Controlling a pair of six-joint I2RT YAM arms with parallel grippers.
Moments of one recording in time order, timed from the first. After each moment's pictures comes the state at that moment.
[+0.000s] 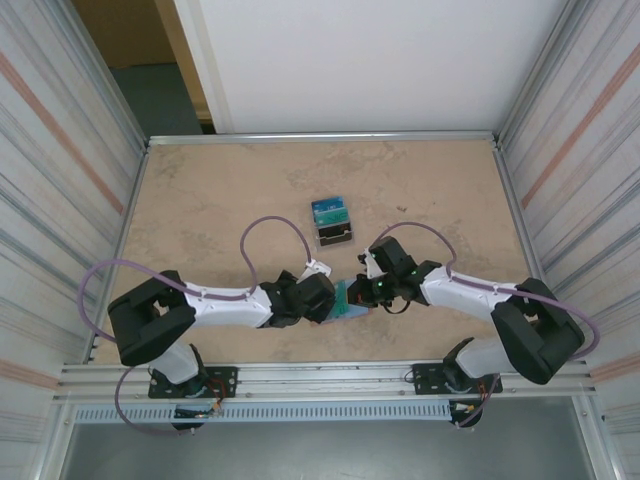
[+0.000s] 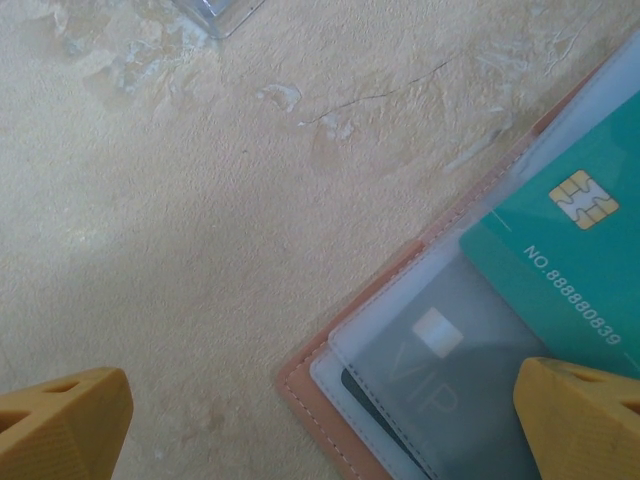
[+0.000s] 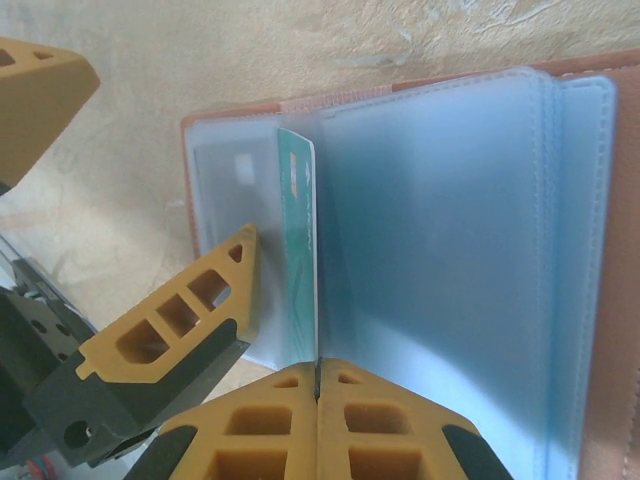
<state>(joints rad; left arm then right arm) -1.11 1.58 0.72 -0.19 -0.47 -0.38 0.67 1.35 0.58 -0.23 -0.46 0.74</state>
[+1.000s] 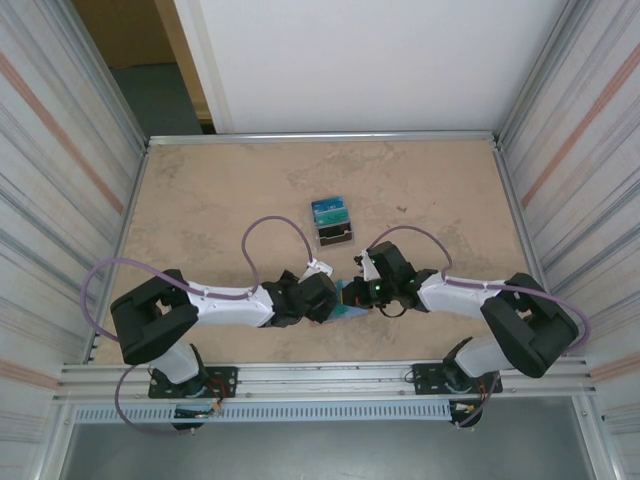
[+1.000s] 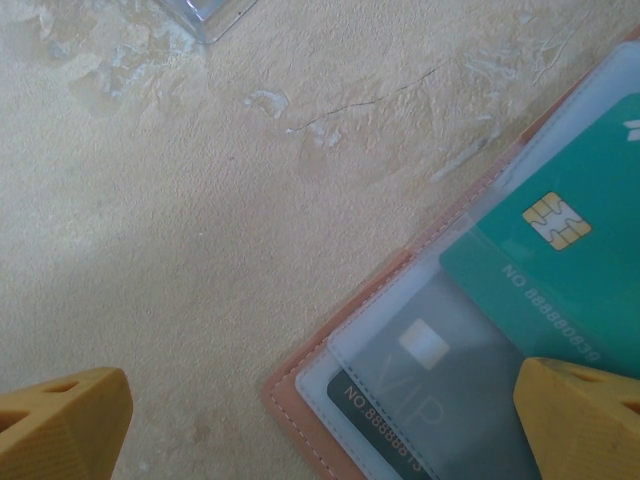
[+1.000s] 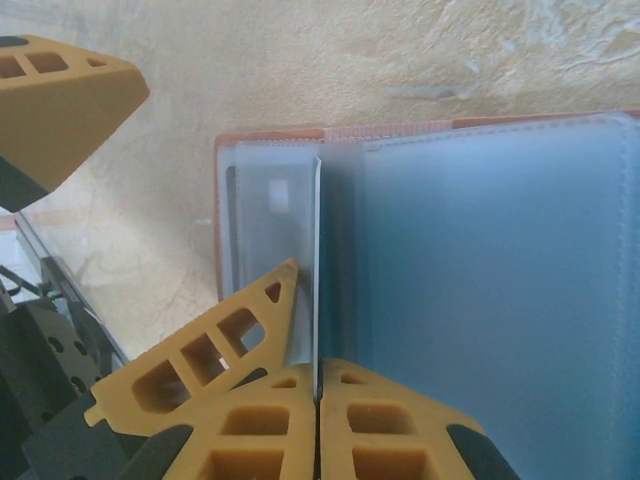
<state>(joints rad) -1.11 1.59 0.73 -0.18 -0.46 -0.38 0.70 1.40 0.50 0.00 -0.48 0.75</state>
